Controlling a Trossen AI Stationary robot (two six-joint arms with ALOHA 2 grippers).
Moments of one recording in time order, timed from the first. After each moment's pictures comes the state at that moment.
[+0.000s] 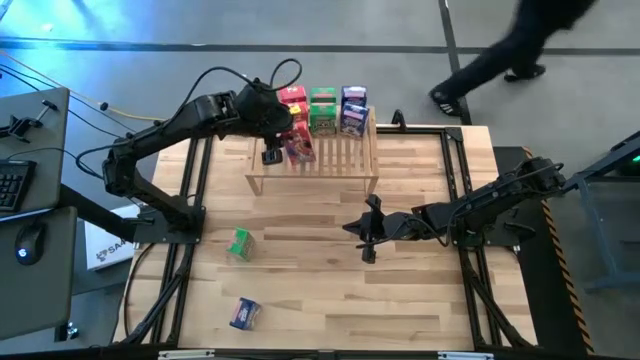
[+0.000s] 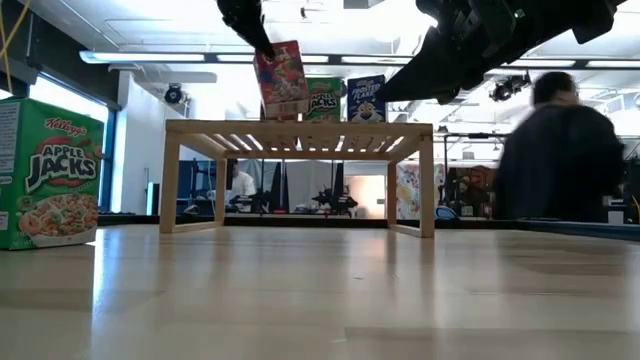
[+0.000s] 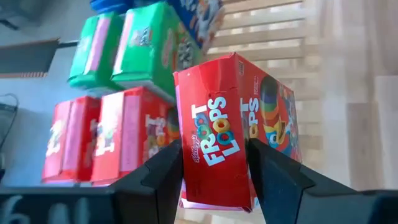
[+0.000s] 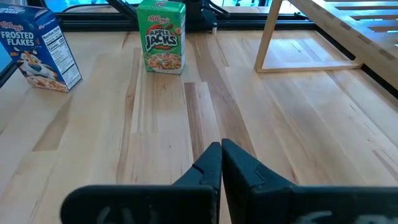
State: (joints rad) left arm 0.42 1.47 1.64 -0.97 -0.13 0.47; right arm 0.28 1.40 0.68 0.27 0.38 0.13
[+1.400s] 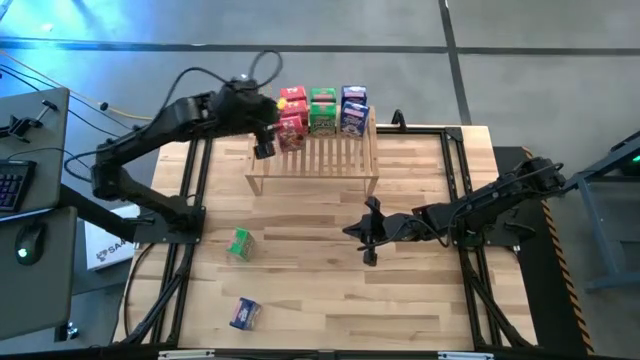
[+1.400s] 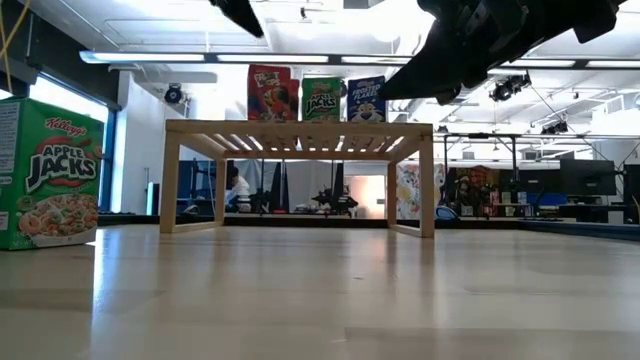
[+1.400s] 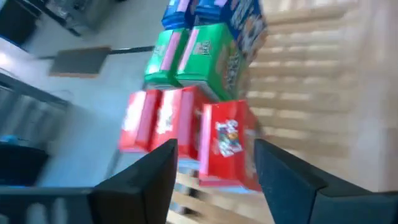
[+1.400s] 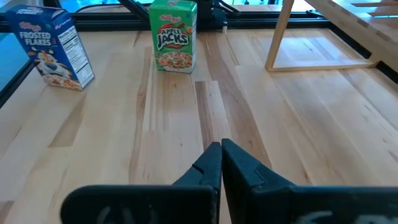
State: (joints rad) left arm 0.38 1.36 1.62 -0.93 -0.29 0.42; right arm 0.30 1.40 0.68 0.27 0.35 0.14
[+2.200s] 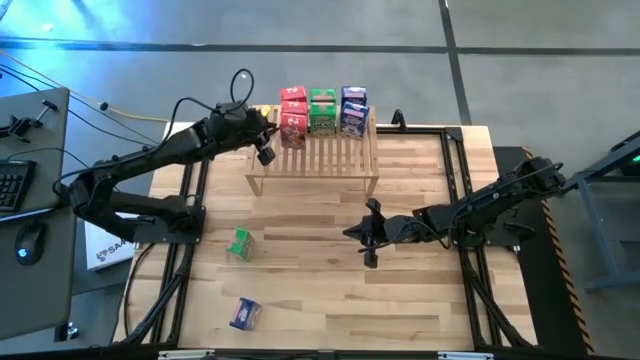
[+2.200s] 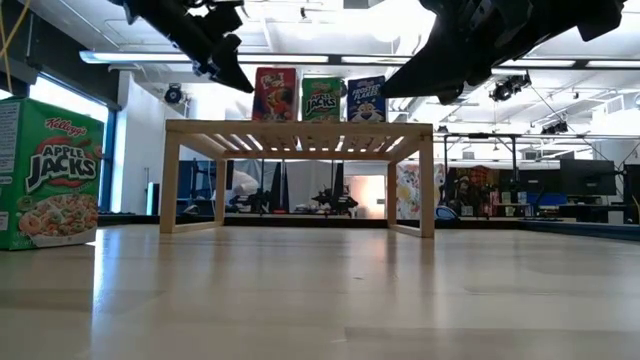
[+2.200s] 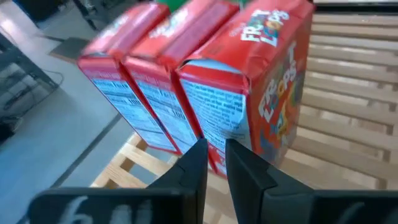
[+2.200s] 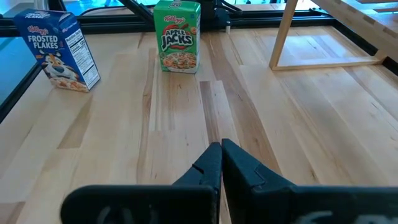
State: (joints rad) left arm 0.55 1.14 0.94 -0.28 -0.15 0.24; right arm 0.31 1.40 0.68 0.27 0.36 0.17
